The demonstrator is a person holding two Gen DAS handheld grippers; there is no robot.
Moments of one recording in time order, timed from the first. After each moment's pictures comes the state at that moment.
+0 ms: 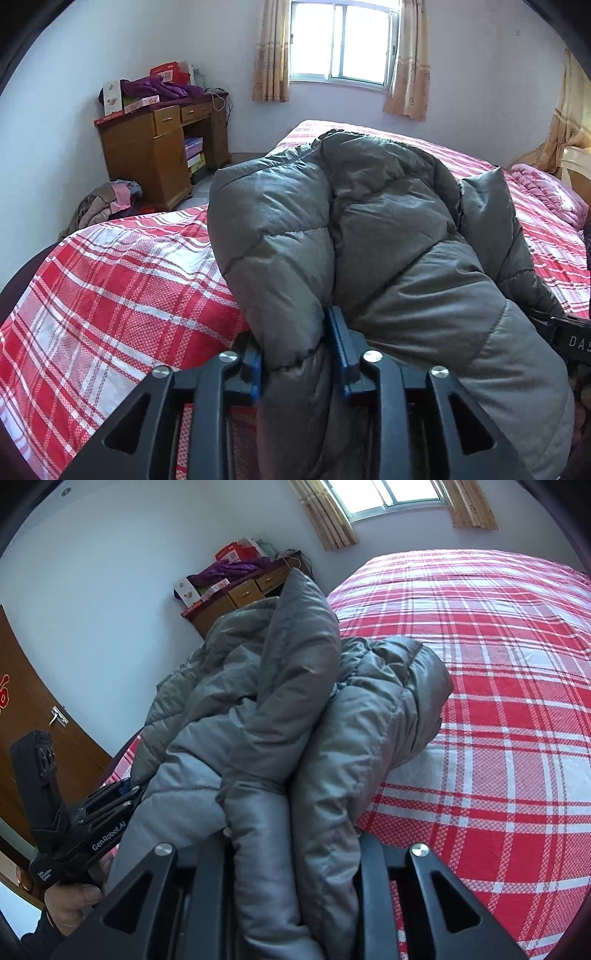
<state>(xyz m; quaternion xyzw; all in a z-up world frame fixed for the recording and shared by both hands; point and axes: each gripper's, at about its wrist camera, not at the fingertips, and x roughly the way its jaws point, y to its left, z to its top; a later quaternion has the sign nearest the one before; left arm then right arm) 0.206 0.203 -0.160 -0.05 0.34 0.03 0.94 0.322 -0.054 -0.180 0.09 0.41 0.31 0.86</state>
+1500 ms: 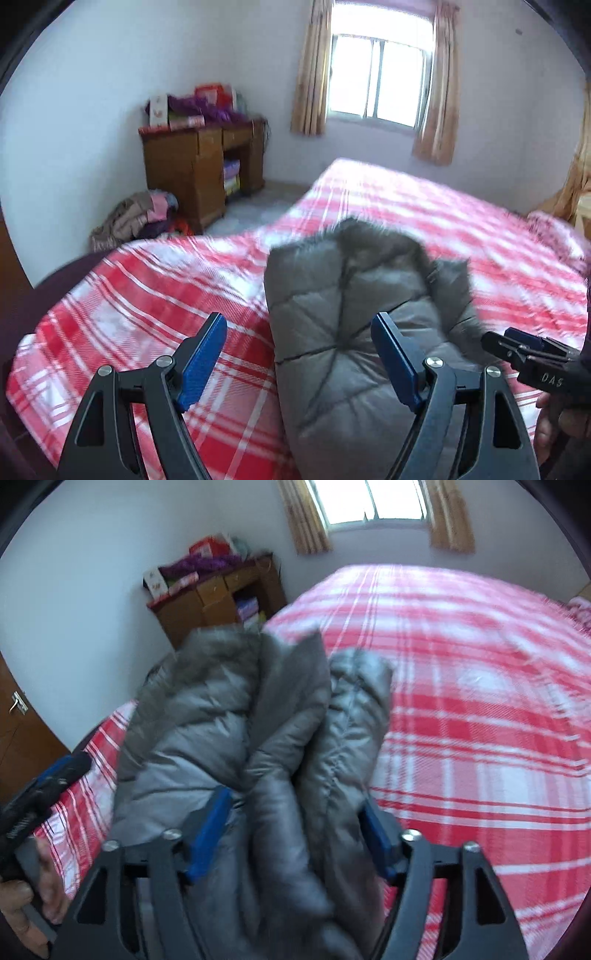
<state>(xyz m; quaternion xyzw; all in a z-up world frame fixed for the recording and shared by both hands) 0.125 0.214 -0.072 -0.09 0.27 0.09 0.95 0.295 -0.055 -0.136 0.03 0.40 0.21 0.89</state>
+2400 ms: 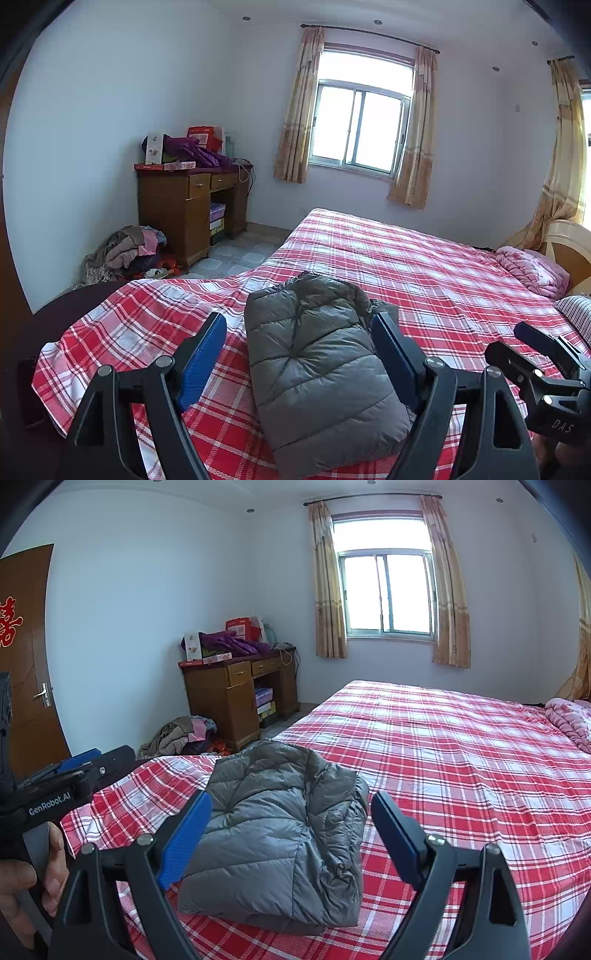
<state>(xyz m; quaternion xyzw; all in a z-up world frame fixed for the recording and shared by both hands) 0.045 0.189 -0.011 -0.10 0.20 0.06 0.97 0.147 -0.055 -0.023 -0.03 0.21 0.22 0.95</state>
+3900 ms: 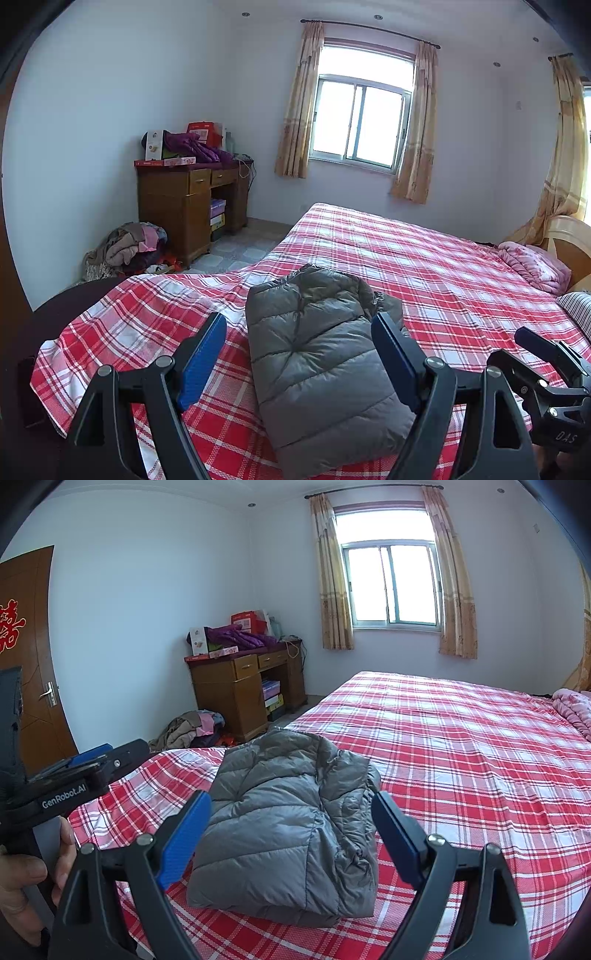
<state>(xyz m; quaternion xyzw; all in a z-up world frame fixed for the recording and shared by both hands) 0.047 0.193 -0.018 -0.10 0.20 0.06 0.97 0.140 -0.051 -0.032 -0.03 0.22 0.23 0.95</state>
